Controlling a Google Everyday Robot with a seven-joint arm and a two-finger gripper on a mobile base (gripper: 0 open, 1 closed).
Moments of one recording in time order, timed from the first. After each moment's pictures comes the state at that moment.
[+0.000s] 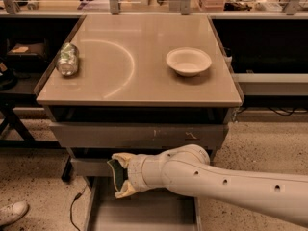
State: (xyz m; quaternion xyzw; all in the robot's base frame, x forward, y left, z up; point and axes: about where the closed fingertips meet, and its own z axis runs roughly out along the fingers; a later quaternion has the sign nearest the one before) arm 0.440 0.106 0.621 -0.74 0.52 0.11 0.41
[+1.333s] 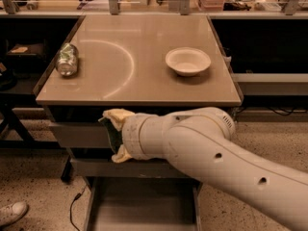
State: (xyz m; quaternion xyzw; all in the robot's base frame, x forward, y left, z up) arm 0.458 0.094 0.801 -0.76 0.45 -0.03 0.47
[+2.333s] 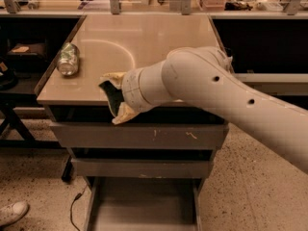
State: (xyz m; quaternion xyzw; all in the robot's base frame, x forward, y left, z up) arm 0.531 0.094 0.856 -0.78 0.44 -0.01 0.45
